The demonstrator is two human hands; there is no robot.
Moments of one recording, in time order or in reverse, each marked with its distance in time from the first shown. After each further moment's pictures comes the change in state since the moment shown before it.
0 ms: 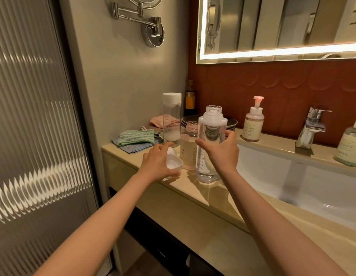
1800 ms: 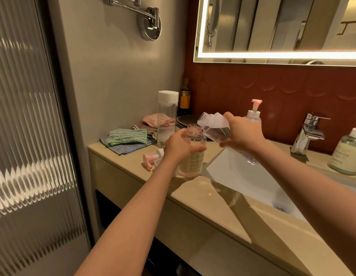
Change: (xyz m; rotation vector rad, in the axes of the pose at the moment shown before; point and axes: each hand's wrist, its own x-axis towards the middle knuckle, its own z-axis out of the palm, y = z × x) left_hand 0.045 0.072 -0.005 -0.728 0.033 -0.215; right_hand 0.067 -0.029 -0.043 -1.051 -0.263 -0.464
